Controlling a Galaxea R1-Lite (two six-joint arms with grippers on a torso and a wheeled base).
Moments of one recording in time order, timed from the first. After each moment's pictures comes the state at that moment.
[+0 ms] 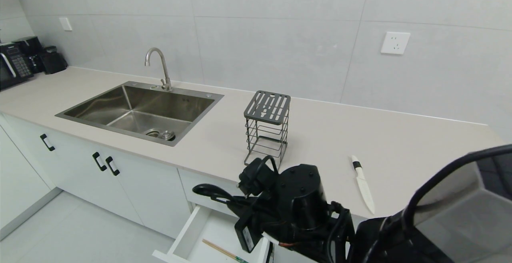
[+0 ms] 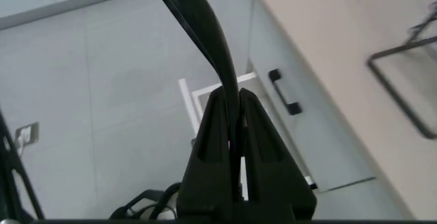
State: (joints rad) left arm 0.00 0.00 0.00 0.00 -0.04 0.01; right arm 1.00 2.14 -0.81 -0.93 -0.01 0.09
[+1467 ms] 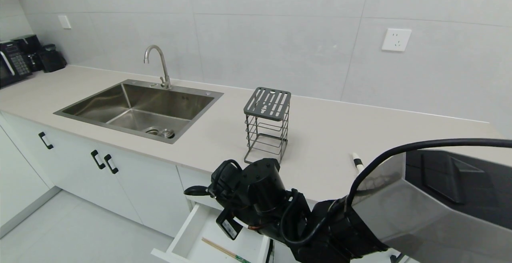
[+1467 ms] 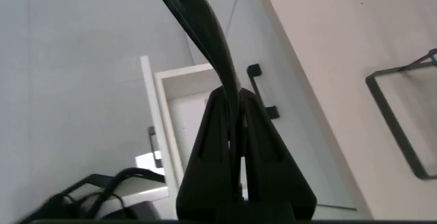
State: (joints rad) left arm 0.00 0.00 0.00 0.00 -0.04 0.01; right arm 0.99 2.30 -1.10 -0.70 -0.07 -0.12
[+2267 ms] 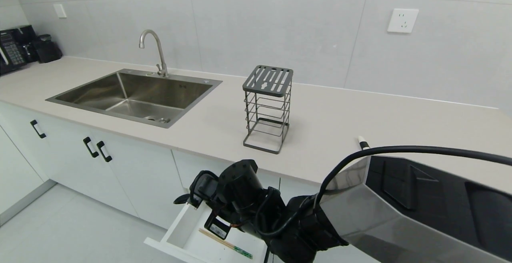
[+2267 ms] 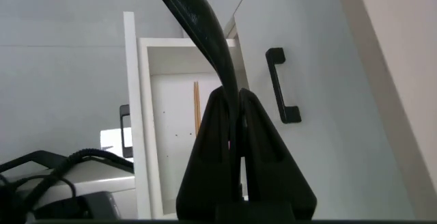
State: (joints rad) left arm 0.00 0.00 0.00 0.00 -0.04 0.01; right arm 1.00 2.42 -1.31 -0.56 -0.07 -0.30
